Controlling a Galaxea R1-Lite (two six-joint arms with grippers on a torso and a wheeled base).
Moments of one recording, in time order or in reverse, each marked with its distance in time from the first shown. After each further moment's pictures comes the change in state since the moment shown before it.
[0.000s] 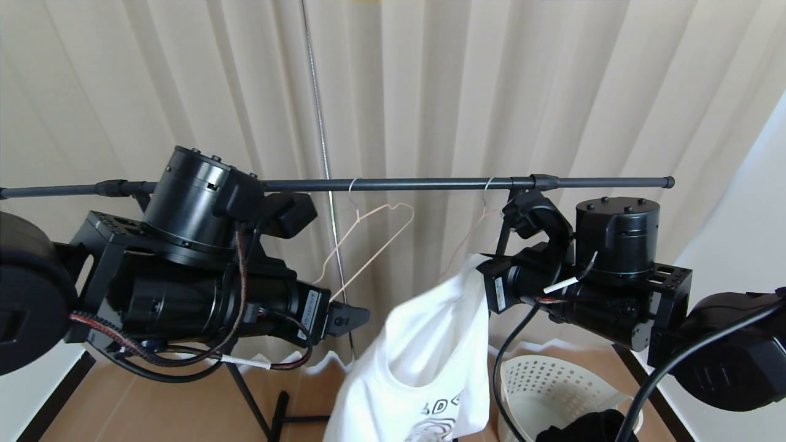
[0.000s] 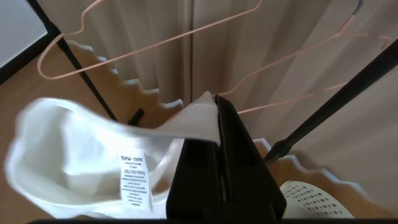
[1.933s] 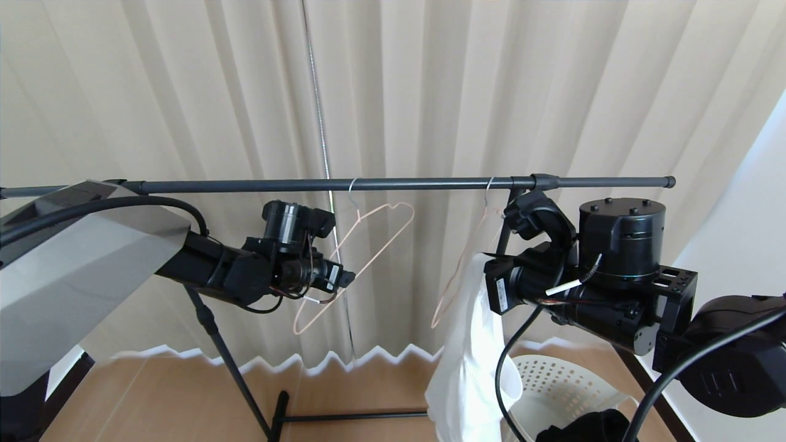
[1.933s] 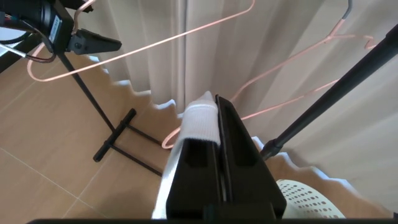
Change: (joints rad) left arm 0.272 0.632 -0.227 -0.494 0.073 0.287; right arm 0.010 -0.011 0.013 -0.007 -0.034 -0.021
